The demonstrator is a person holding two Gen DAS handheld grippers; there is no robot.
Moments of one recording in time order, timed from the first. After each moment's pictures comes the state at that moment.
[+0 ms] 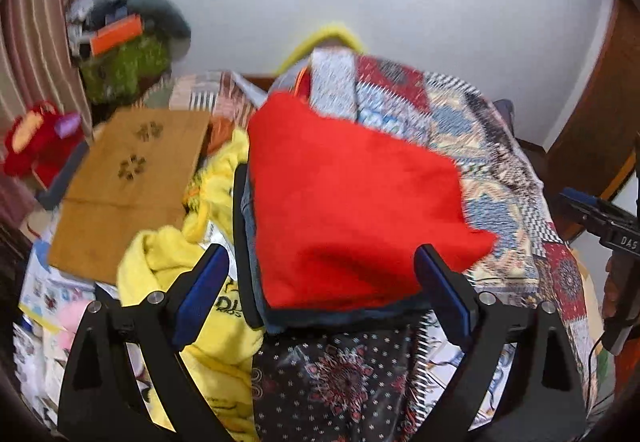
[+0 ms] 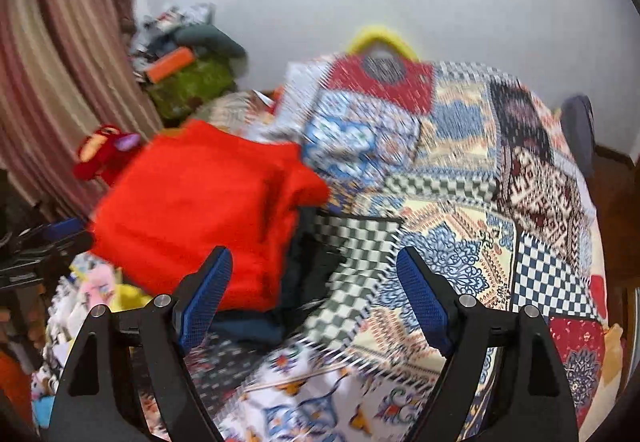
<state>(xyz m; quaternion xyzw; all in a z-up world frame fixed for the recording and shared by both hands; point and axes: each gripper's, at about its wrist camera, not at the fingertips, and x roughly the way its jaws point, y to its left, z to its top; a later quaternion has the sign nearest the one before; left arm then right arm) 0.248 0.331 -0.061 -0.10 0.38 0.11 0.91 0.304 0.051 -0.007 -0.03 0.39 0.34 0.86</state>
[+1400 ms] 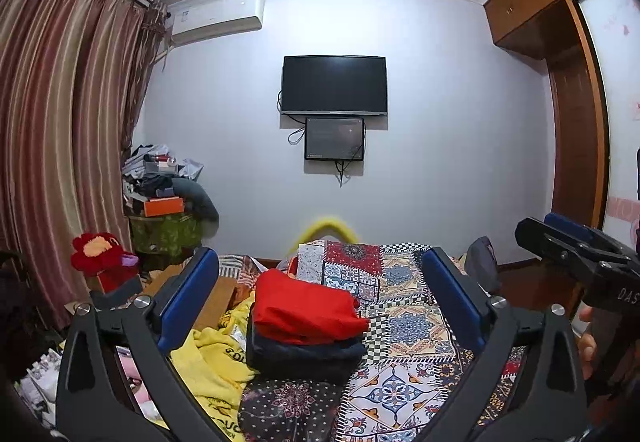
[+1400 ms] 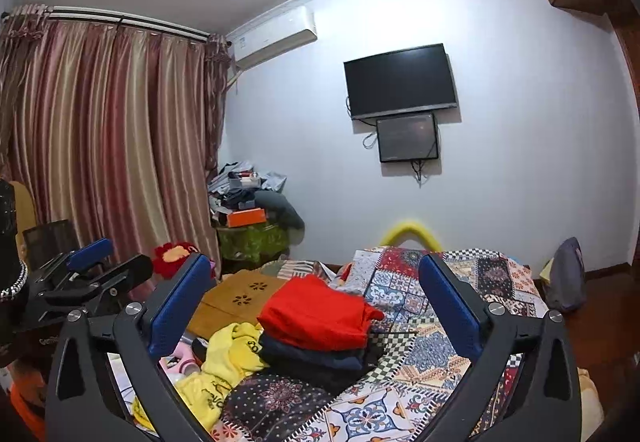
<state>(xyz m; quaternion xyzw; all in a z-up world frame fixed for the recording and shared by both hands) -0.015 0.138 0.085 -0.02 0.05 0.16 0.99 0.056 -0.034 0.130 0.04 0.06 0.38 0.92</state>
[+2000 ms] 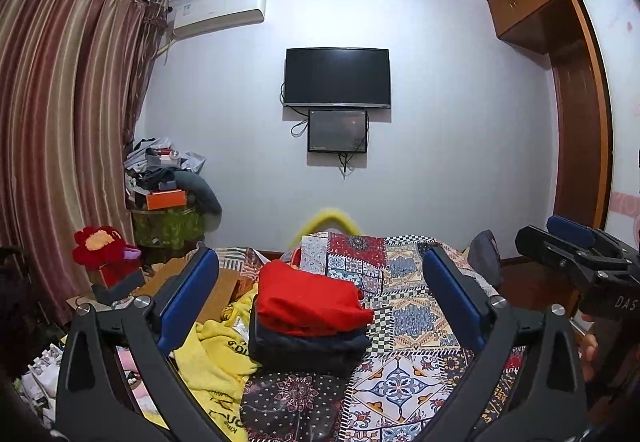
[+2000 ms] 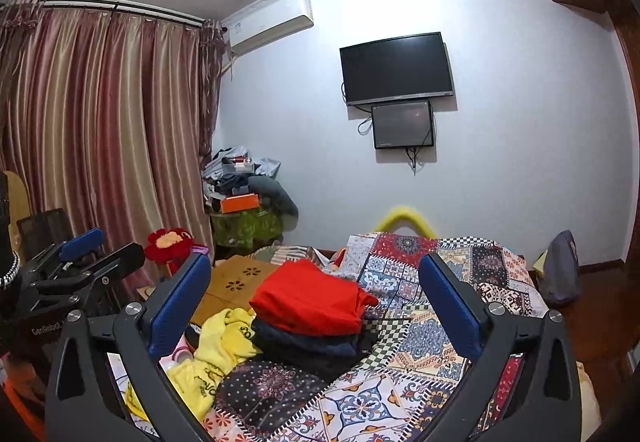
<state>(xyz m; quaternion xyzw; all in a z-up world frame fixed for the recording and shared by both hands) -0.012 0.138 0.072 -0.02 0.06 0.17 0.98 0.047 -0.034 0.115 0.02 0.08 0.37 0.92</state>
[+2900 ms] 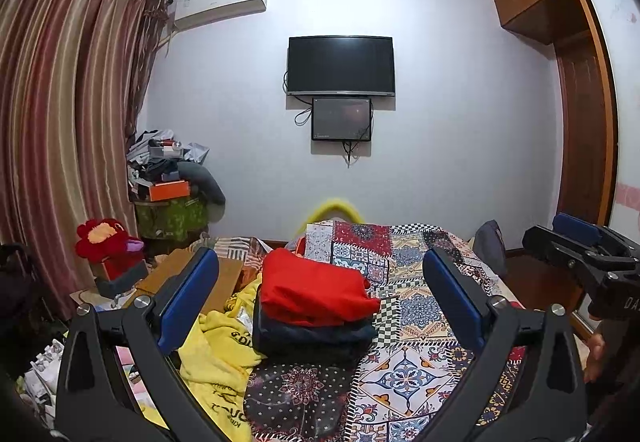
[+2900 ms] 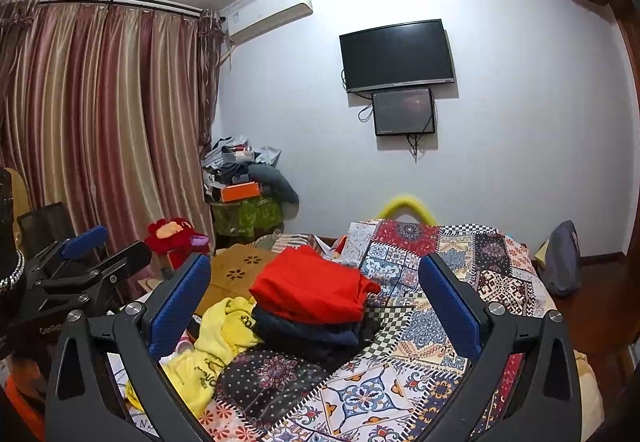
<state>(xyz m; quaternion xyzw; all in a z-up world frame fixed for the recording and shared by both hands) -0.003 0.145 0.063 -0.02 0.08 0.17 0.98 0.050 -0.030 0.114 0.02 0.10 0.37 0.92</state>
